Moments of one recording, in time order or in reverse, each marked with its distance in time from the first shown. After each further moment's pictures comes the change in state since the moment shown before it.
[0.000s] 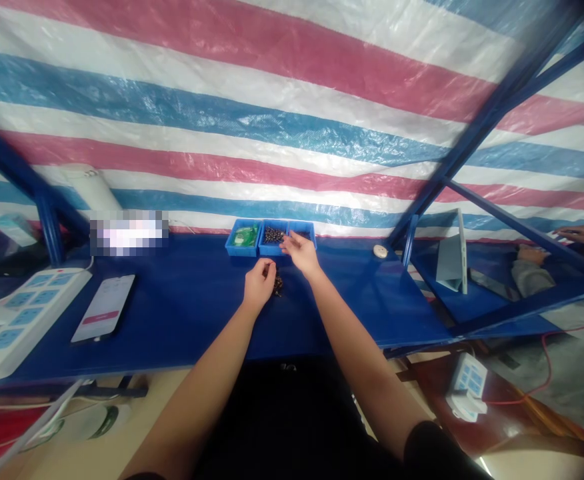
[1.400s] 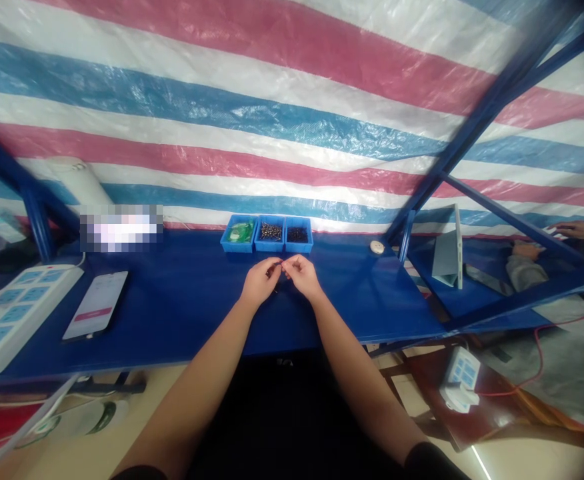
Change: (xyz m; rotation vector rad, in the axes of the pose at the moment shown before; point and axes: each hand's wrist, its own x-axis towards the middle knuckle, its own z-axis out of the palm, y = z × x) left_hand -0.002 0.000 0.005 0.026 -0.174 0.173; right_hand -0.066 0.020 -0.020 0.018 -0.109 -0.012
